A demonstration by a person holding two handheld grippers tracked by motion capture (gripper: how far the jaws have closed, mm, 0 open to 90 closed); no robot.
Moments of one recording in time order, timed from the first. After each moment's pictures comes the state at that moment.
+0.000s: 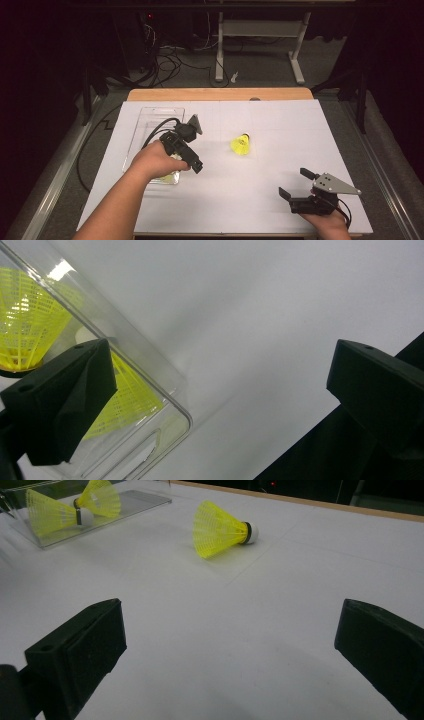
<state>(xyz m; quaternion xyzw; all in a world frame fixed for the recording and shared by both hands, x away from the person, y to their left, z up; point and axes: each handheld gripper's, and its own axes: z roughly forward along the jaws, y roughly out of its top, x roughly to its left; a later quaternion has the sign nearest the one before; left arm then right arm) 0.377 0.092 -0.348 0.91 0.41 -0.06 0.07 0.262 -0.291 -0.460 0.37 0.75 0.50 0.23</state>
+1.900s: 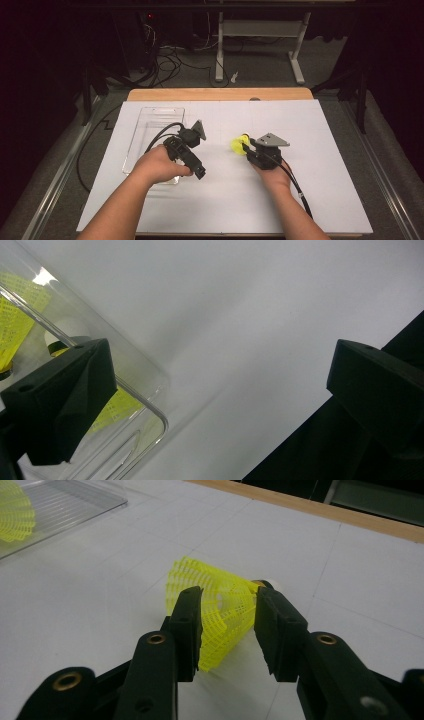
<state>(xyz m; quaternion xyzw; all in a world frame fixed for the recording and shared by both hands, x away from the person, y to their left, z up) 0.368 0.086 -0.353 0.91 0.39 -0.07 0.07 0.380 -0.173 -0.463 0.41 0.76 0.43 0.26</state>
